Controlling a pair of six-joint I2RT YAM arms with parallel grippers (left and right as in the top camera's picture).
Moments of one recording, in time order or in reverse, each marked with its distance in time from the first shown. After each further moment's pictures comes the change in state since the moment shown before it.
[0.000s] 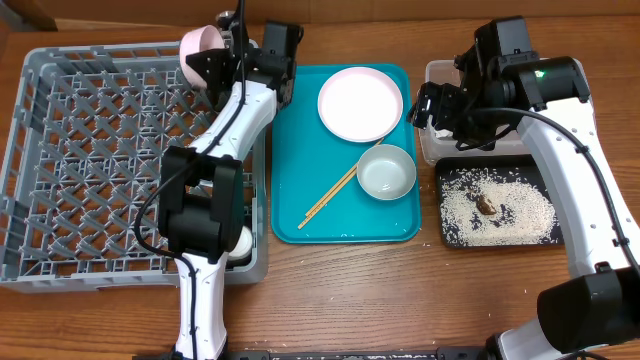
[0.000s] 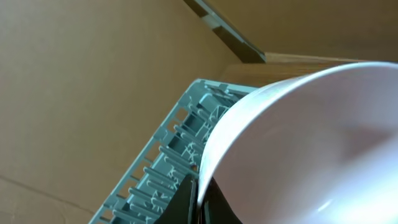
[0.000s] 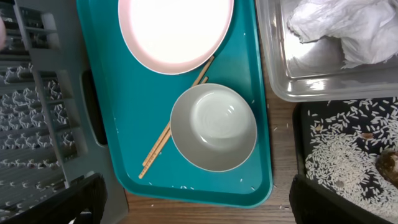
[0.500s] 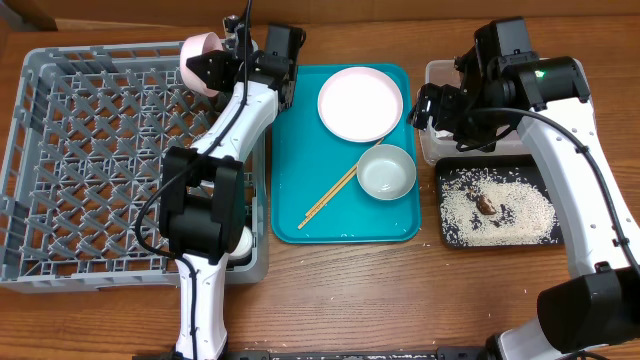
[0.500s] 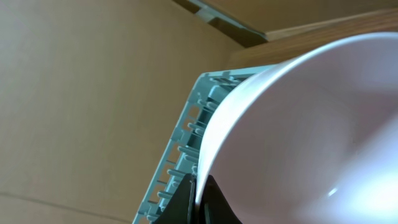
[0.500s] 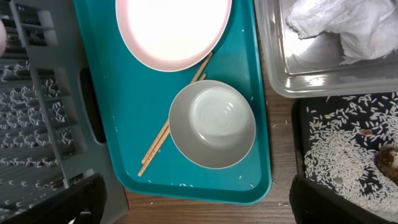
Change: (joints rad) left arm -0.010 -0.003 -0.002 -0.120 0.008 0.111; right arm 0.000 0.000 0.000 -0.011 0.000 0.000
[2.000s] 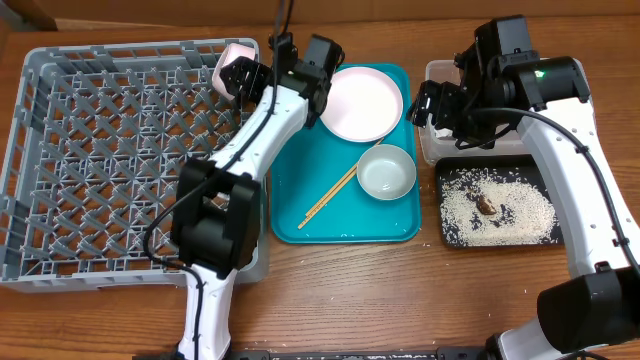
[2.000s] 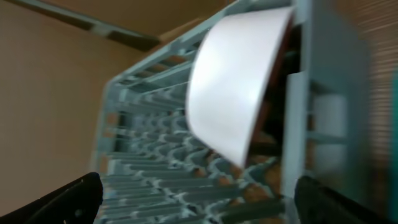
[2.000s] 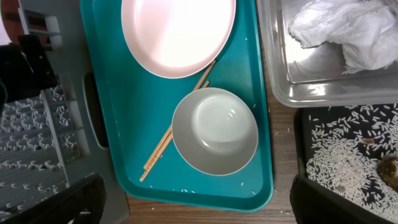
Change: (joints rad) left arm -0.135 -0.070 0.022 -0.307 0.387 -0.142; right arm 0.000 0.000 0.000 0.026 0.000 0.000
